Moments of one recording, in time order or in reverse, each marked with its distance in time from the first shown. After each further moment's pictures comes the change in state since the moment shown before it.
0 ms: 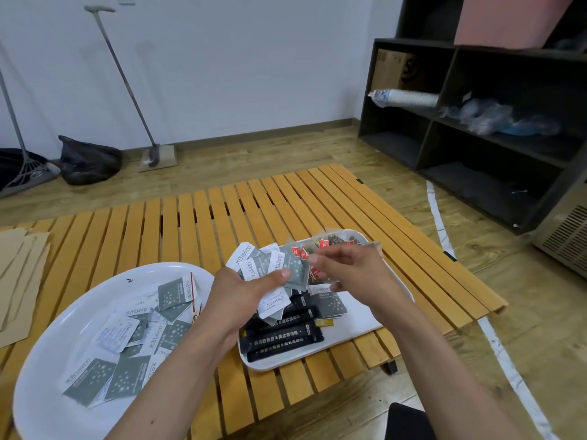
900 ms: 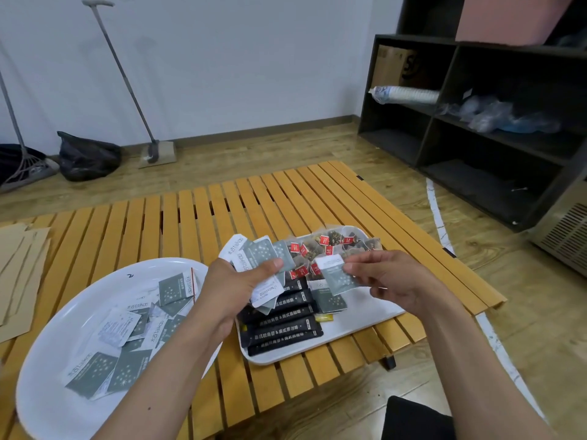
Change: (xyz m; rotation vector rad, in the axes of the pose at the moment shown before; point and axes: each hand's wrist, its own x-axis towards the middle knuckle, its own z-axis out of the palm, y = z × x) left_hand 0.010 -0.001 -0.009 -0.035 0.005 -0.001; right_hand 0.008 0.016 -0.048 0.122 -0.029 0.325
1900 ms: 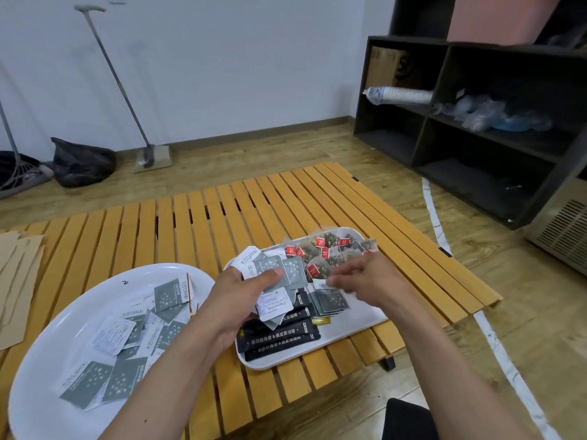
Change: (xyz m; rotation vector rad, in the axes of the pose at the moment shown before) left_hand -0.006 -0.001 0.009 -0.005 -0.087 -0.082; right_hand 0.012 0.009 0.023 -0.429 0.127 -0.147
